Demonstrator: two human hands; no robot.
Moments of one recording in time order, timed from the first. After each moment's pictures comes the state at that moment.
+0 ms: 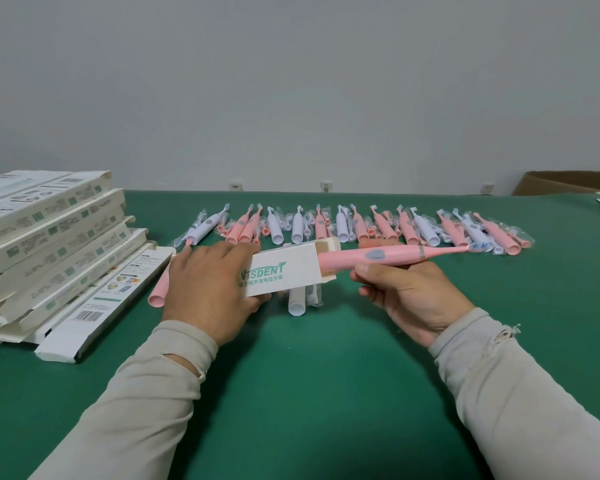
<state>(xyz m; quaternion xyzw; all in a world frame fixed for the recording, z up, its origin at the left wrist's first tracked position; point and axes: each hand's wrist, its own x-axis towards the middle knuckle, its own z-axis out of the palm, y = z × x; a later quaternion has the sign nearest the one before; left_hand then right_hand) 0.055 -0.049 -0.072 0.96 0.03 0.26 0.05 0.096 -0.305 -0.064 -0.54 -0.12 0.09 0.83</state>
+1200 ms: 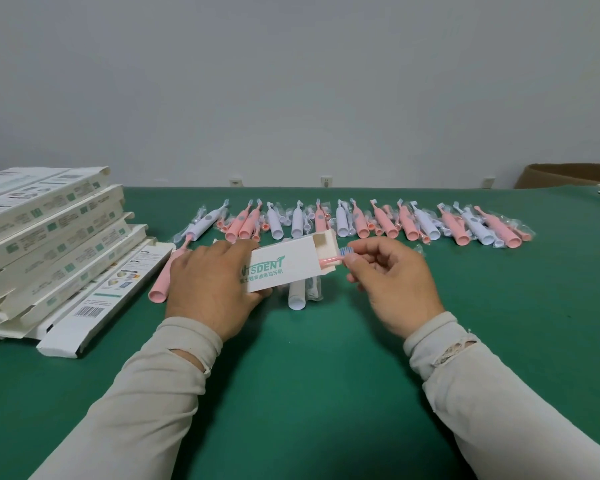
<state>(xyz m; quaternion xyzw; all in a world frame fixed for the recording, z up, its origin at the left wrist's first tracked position) 0.056 -0.054 -0.074 0.96 0.04 0.26 0.06 0.092 -0.287 -0.074 -0.72 -0.16 -0.12 0.66</state>
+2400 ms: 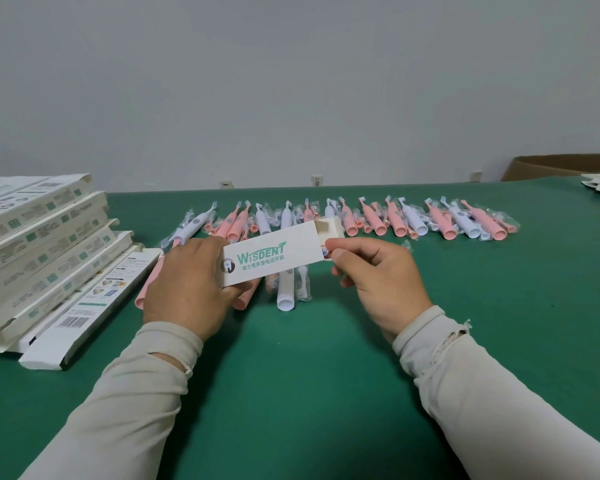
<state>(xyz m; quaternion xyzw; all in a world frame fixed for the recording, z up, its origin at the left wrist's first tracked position) 0.058 -0.049 -0.070 0.95 0.07 0.27 0.12 0.087 -0.284 -0.069 -0.68 -0.17 -0.10 0.71</state>
